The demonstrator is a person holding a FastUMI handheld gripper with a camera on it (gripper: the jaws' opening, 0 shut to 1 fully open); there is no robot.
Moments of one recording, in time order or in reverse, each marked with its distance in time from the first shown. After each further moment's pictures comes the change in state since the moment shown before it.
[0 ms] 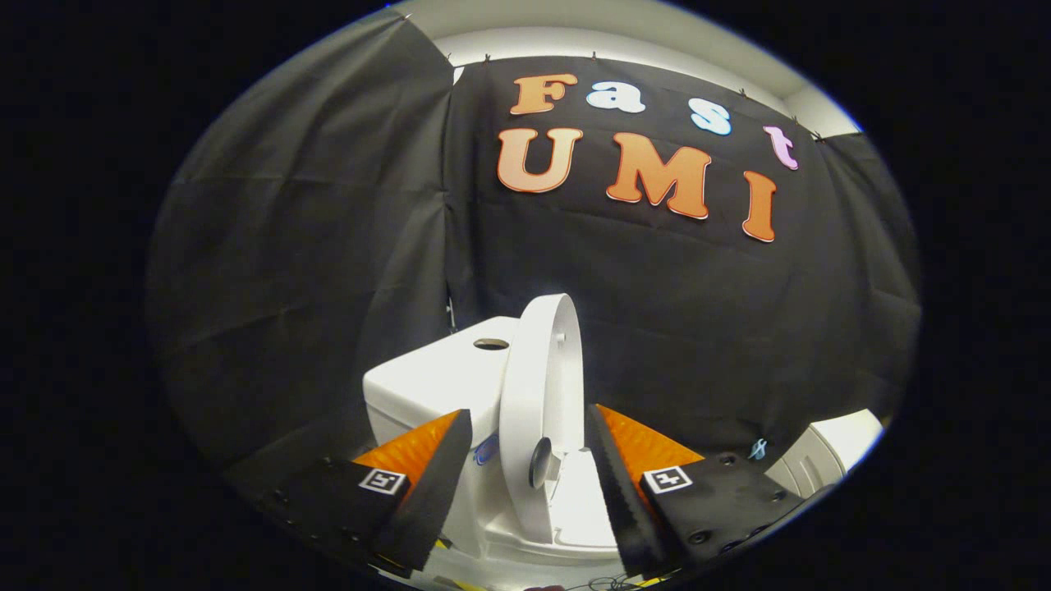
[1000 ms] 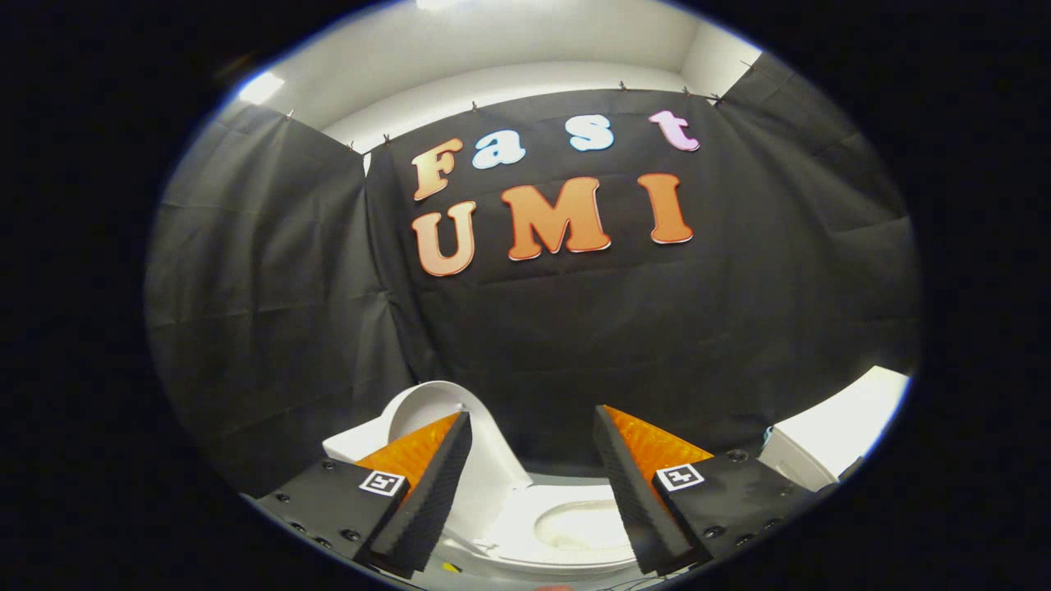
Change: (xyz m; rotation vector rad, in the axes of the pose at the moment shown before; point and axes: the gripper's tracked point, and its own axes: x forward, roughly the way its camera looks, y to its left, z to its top) arm -0.116 -0.272 0.064 0.218 -0.191 -0.084
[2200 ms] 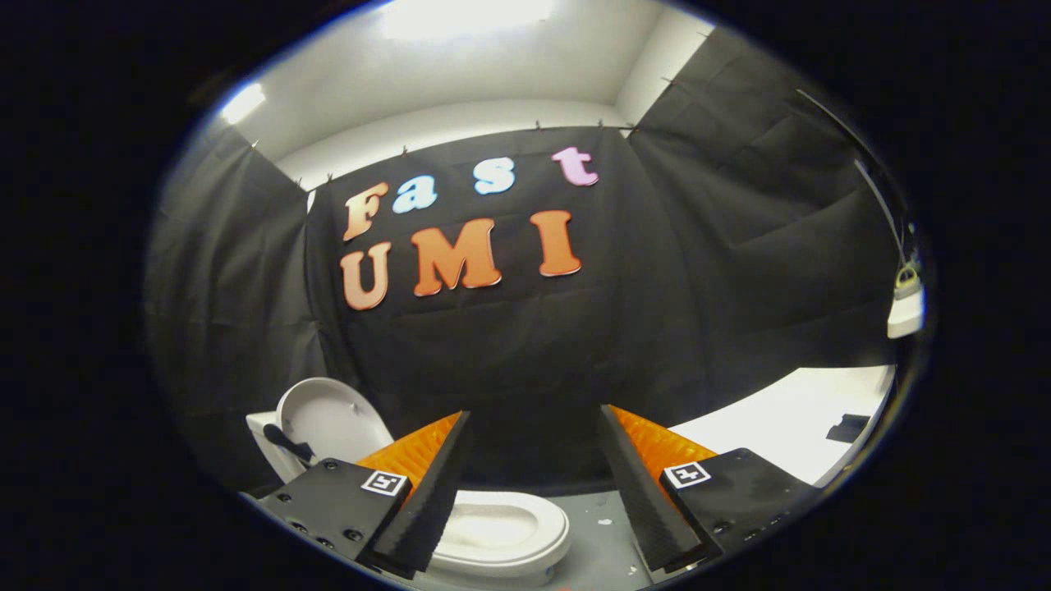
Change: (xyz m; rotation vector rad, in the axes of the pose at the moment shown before) arm -0.109 -0.225 -0.039 0.074 -0.207 -0.223
